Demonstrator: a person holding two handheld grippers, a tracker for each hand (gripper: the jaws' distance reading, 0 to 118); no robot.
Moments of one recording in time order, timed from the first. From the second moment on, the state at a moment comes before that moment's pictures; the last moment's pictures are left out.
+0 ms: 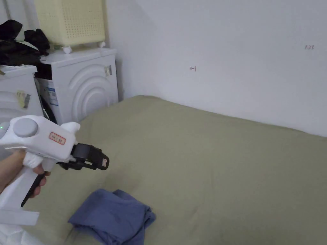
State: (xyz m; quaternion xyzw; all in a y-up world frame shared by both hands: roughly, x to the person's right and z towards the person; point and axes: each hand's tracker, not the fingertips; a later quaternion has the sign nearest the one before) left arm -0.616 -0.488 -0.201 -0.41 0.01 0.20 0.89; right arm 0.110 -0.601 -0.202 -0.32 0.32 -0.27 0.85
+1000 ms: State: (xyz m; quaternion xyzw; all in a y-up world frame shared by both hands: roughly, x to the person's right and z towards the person) left arm -0.195 -0.465 -0.177 -0.09 0.02 0.00 1.00; right arm 0.058 -0.488 -0.190 -0.07 0.03 0.04 1.00
